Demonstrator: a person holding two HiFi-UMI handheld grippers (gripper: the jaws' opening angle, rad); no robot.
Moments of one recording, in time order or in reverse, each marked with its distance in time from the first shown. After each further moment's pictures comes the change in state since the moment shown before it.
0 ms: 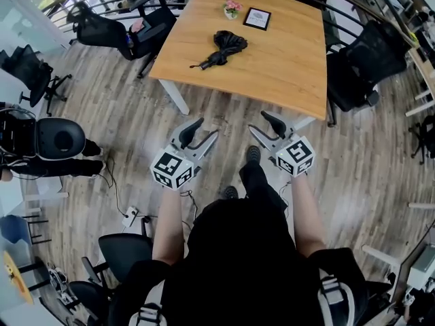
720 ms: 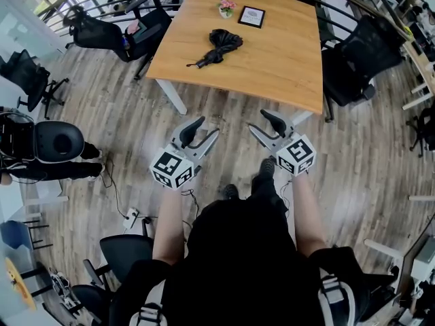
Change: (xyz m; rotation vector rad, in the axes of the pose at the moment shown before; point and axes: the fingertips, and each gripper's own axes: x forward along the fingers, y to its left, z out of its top) left arm -0.007 -0.018 0.008 -0.009 -0.034 -0.046; right arm -0.015 0.013 0.003 -0.016 -0.010 -0.014
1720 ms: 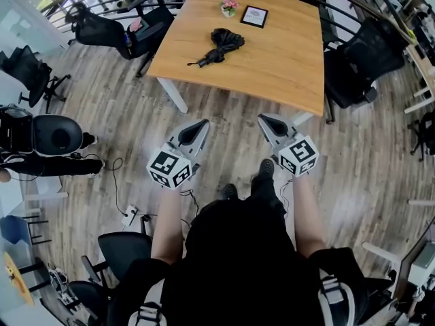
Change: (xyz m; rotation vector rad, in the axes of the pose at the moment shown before) left arm -0.001 0.009 0.010 -0.021 -0.017 0.073; right arm -0.008 -0.015 0.006 0.024 -0.005 -0.039
